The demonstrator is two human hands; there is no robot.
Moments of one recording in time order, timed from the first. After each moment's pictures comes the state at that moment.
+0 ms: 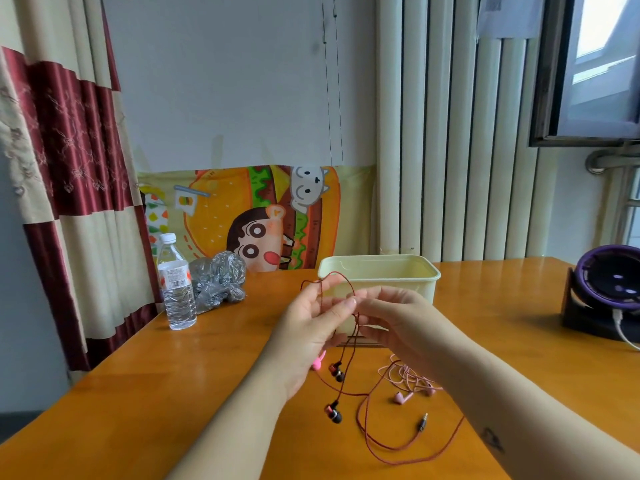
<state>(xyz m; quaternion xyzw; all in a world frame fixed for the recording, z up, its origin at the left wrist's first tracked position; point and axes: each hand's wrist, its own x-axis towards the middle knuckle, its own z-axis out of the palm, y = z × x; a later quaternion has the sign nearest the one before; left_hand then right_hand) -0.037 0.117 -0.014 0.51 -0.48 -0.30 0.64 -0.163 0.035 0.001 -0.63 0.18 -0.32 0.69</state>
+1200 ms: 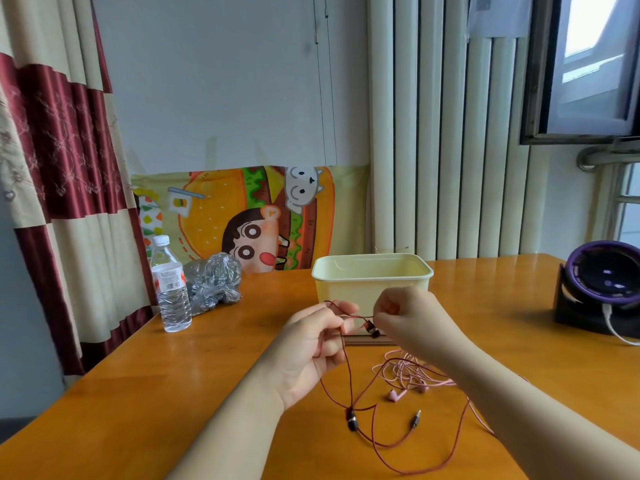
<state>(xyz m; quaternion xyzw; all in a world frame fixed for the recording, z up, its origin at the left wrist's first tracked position) -0.049 0.118 -0.013 0.46 -0.41 -0.46 0.64 -0.177 0.020 -0.003 -0.85 0.34 -0.33 0.23</state>
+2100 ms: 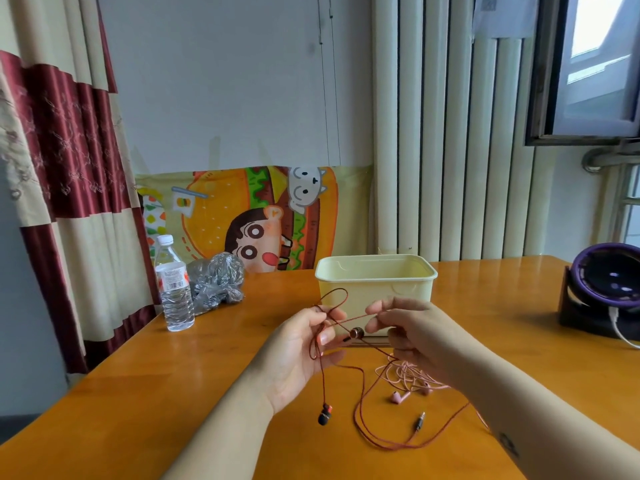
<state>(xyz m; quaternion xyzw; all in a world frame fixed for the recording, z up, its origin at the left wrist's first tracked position) -0.034 0.119 -0.021 0.46 -0.38 -0.46 0.66 -0.179 0.020 -0.009 -0.64 0.27 -0.30 0.65</state>
